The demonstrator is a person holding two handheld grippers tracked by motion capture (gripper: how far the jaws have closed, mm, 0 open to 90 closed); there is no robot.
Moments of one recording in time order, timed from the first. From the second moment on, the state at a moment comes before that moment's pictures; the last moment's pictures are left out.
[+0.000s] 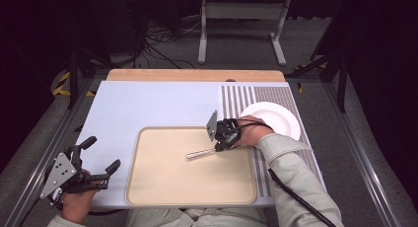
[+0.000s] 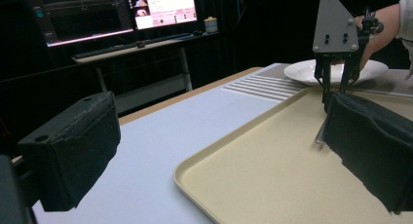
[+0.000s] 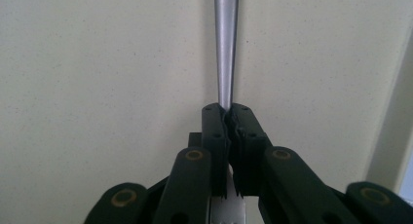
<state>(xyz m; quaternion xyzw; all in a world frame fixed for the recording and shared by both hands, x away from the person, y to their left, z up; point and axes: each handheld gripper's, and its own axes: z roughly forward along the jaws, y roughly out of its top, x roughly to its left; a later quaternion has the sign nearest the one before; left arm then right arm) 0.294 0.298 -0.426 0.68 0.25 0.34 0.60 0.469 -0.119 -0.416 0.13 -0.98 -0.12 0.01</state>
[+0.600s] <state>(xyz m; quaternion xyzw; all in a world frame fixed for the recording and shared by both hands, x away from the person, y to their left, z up) 0.294 0.299 -0.425 0.68 0.25 0.34 0.60 0.470 -0.120 -0.419 0.12 -0.98 -0.12 0.02</state>
